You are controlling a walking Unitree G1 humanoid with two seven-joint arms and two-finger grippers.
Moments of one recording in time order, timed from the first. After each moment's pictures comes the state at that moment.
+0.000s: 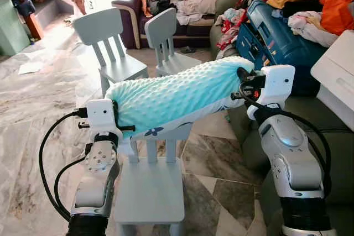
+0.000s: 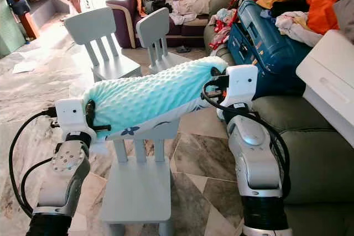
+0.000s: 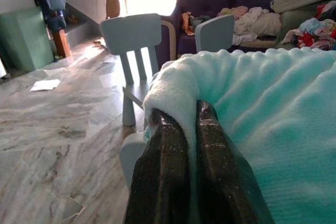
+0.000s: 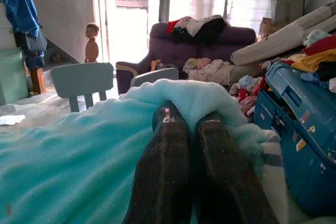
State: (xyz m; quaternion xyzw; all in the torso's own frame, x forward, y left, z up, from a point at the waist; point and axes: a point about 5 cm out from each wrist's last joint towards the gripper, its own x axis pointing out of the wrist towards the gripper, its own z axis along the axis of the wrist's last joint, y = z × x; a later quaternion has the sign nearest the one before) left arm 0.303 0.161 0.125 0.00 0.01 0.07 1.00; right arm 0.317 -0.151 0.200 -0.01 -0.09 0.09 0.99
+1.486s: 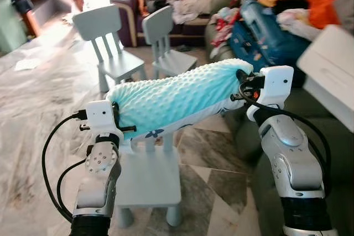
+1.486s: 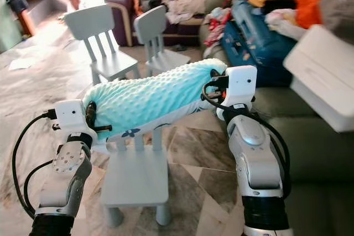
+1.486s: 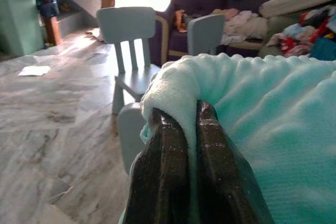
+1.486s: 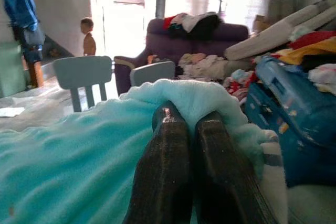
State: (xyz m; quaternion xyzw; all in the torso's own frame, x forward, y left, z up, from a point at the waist) left arm 0.303 0.157 0.123 -0.03 0.01 0.07 1.00; right arm 0.318 -0.151 0.198 -0.01 -0.08 0.09 0.99
